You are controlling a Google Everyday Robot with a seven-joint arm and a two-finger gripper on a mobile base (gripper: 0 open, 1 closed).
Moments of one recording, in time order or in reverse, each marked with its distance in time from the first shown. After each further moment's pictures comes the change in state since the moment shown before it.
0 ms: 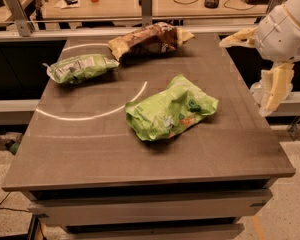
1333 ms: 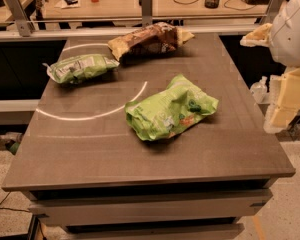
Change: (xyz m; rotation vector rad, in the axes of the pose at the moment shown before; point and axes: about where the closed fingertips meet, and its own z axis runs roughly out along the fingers) arm -0.037 0.050 -0.046 0.067 0.199 0.274
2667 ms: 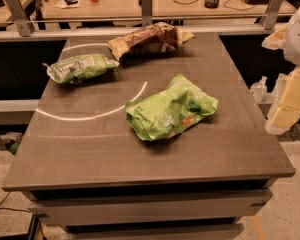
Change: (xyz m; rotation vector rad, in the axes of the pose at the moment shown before) arm 0.017 0.006 -0.010 0.016 0.051 0.230
